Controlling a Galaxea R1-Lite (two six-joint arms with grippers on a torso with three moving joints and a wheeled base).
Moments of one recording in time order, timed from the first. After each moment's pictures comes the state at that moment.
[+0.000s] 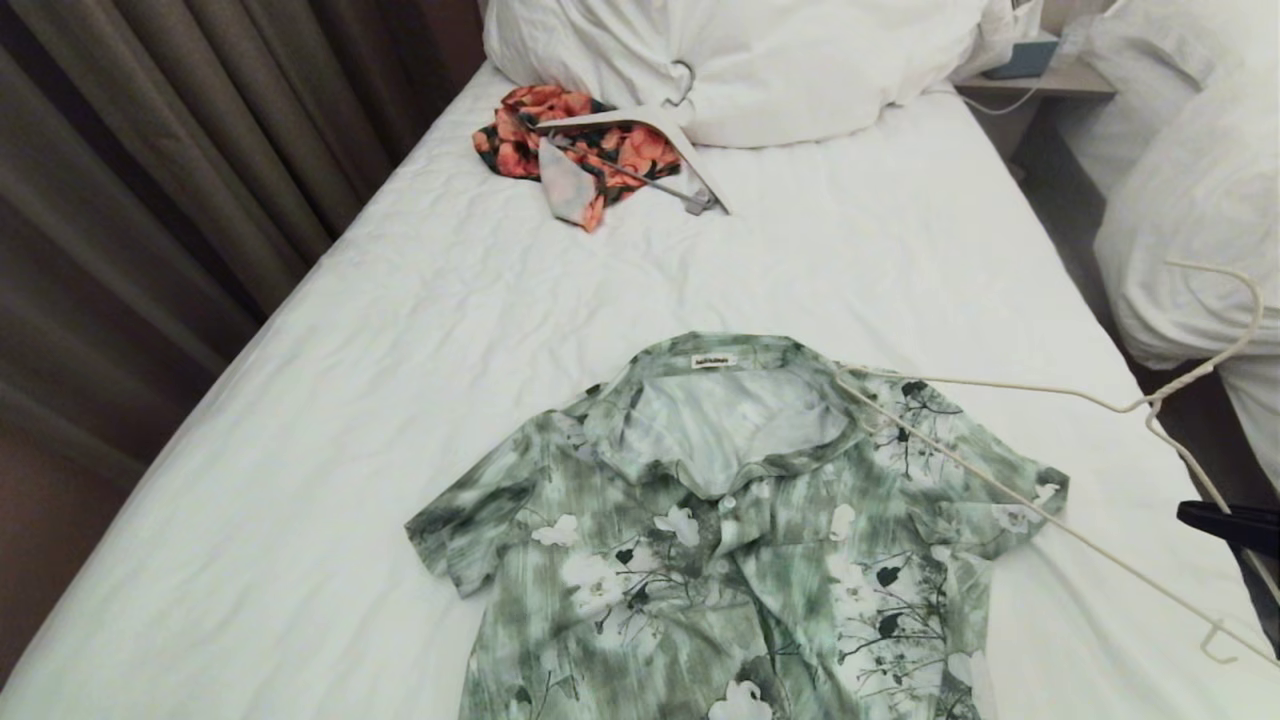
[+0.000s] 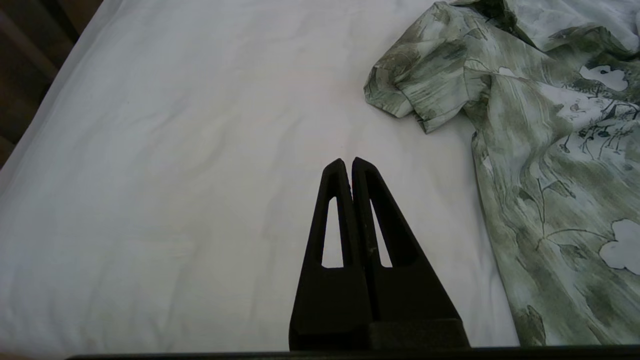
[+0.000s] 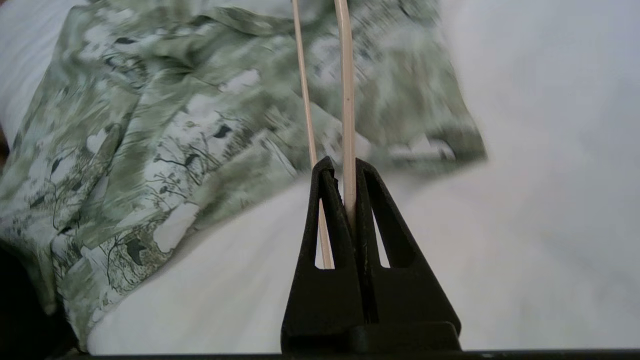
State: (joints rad) left arm 0.00 0.00 0.00 0.00 0.00 0.01; right arm -0.64 1.57 -0.66 -0.08 1.32 -0.75
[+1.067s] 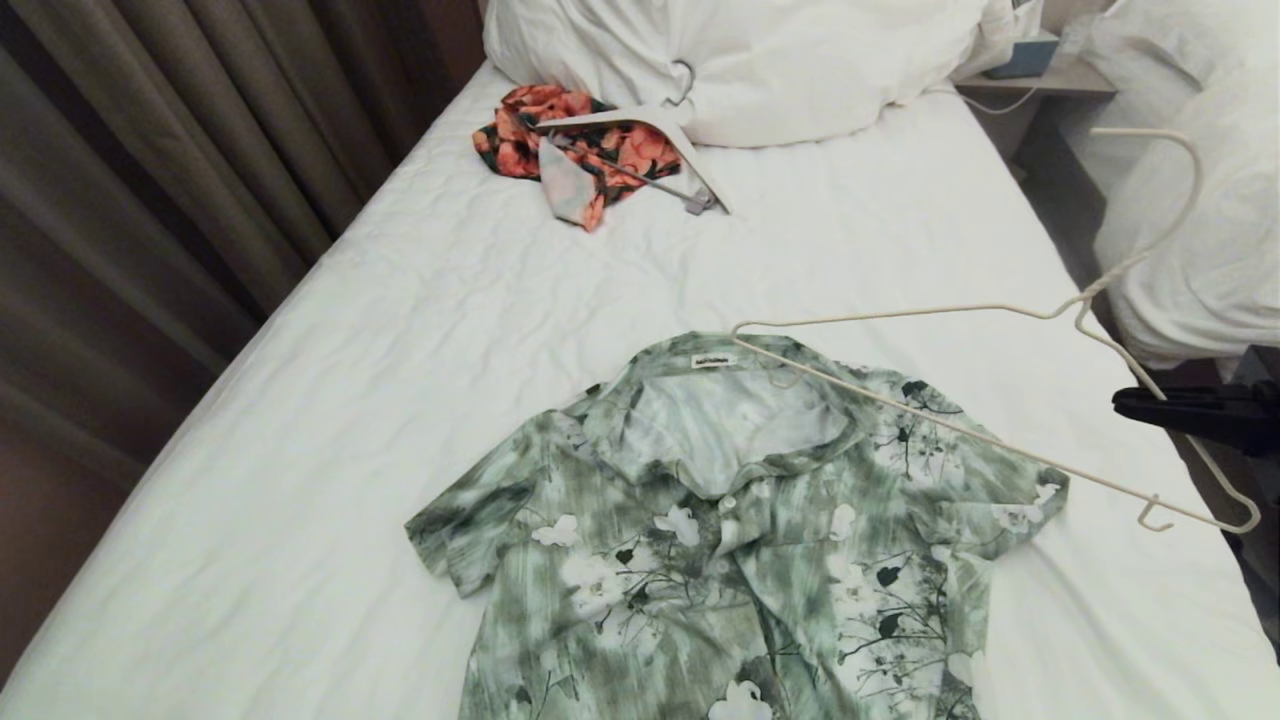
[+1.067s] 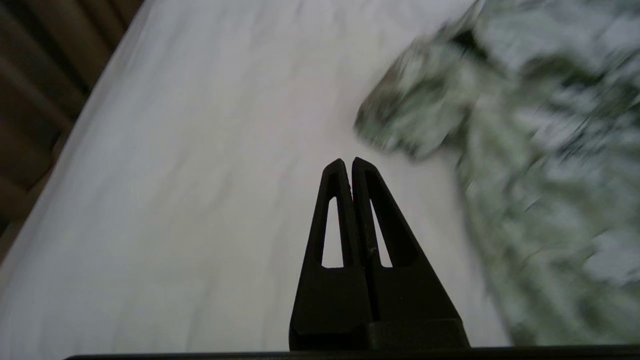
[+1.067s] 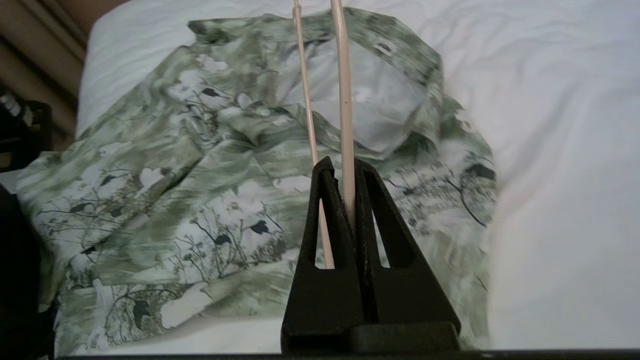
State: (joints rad) left arm 0.00 0.02 -0.10 0.01 -0.05 0.07; right arm -0.38 1.58 -0.94 -0.12 1.41 -0.67
